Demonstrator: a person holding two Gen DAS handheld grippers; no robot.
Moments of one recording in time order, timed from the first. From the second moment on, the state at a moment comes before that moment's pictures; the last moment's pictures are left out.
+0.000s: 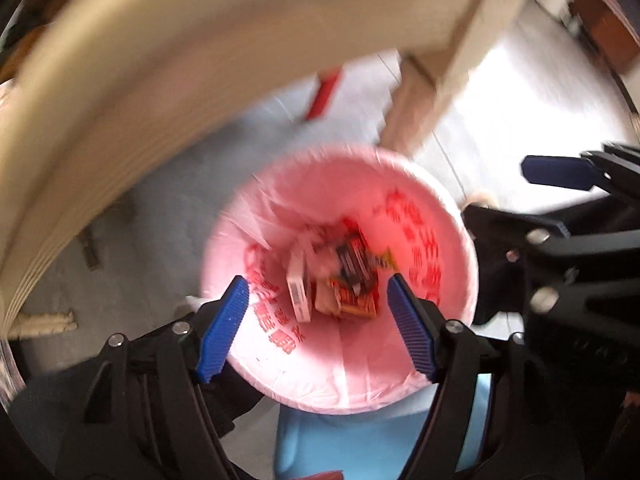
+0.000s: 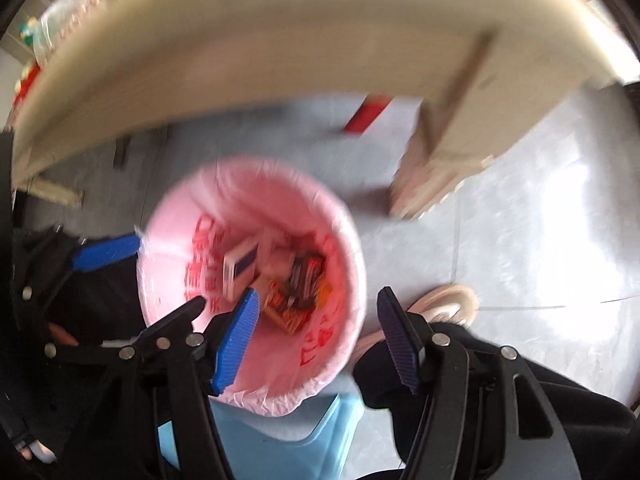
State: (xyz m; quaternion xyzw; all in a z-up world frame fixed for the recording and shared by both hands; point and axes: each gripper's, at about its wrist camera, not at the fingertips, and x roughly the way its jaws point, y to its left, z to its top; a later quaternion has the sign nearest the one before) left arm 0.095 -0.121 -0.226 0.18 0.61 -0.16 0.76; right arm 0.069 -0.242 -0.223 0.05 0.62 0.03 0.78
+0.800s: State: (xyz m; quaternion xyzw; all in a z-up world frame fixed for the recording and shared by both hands) left arm 0.019 -0.092 0.016 0.07 0.36 -0.08 0.92; right arm -0.046 -0.241 0.051 0.02 0.28 -0.05 0.96
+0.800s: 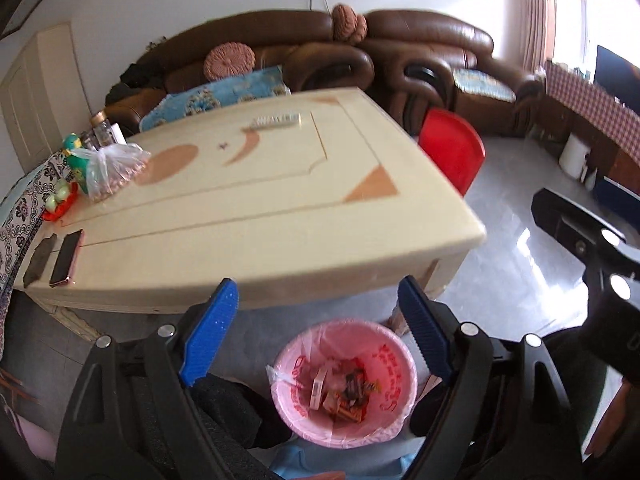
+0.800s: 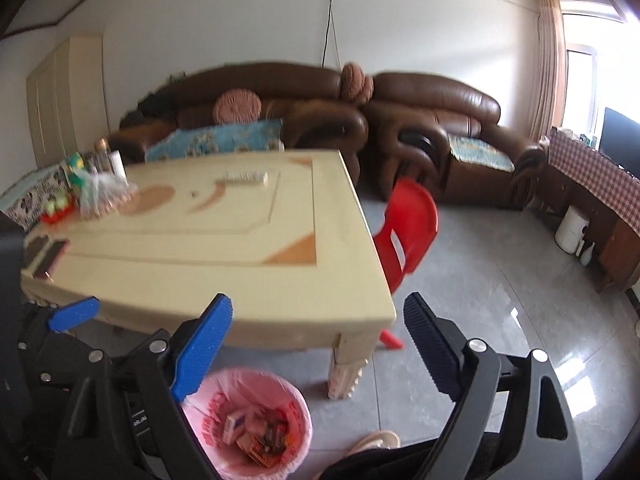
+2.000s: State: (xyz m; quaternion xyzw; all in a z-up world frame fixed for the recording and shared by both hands) left arm -0.010 -0.072 0.067 0.04 0.31 -0.05 0.95; right arm -0.077 -0.221 0.095 0.00 0.25 -0.08 0.97
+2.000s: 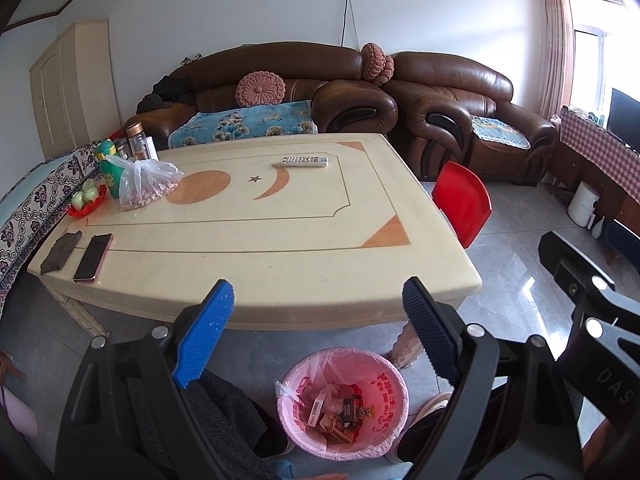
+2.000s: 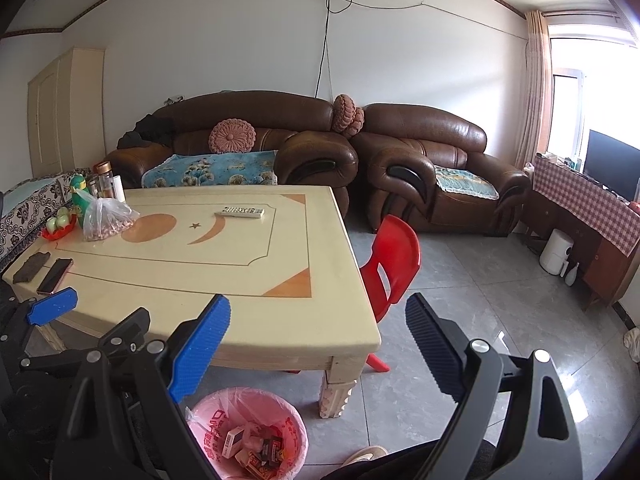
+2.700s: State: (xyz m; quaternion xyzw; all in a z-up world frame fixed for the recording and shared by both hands) left arm -0.010 -0.070 0.068 0.03 0.31 -0.04 0.95; right arm -0.077 -0.221 0.091 -0.01 0.25 -0.10 0.96
